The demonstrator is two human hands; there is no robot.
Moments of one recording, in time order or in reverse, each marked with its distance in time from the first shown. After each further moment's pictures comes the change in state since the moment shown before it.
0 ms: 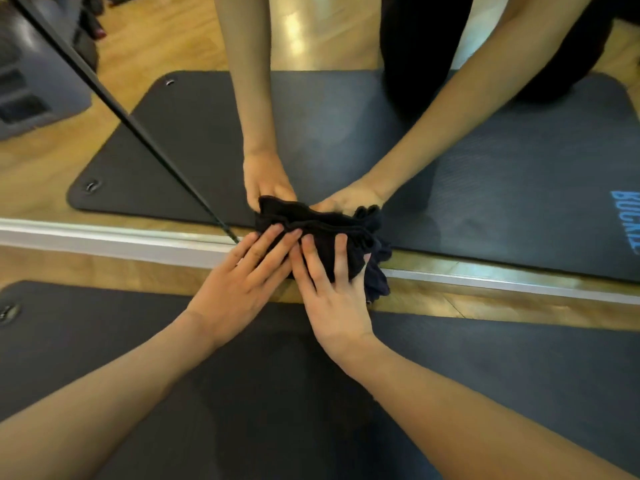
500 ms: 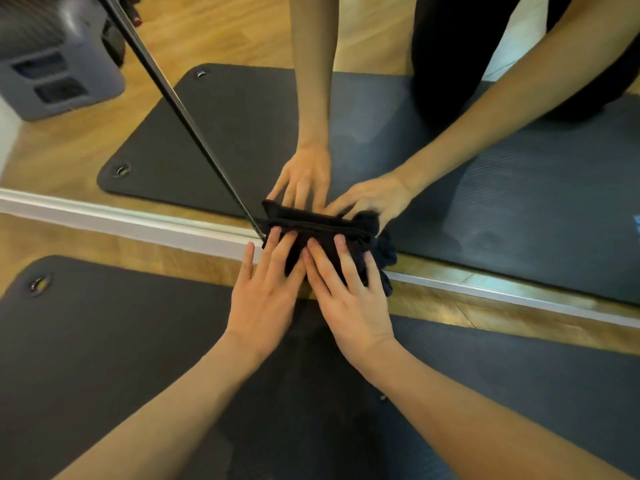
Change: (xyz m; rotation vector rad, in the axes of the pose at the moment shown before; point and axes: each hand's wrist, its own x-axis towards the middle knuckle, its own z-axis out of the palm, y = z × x) left_hand 0.000 0.043 -0.011 -0.230 -0.032 -0.489; right_hand 0.004 0.005 -0.030 -0.083 0.008 -0.155
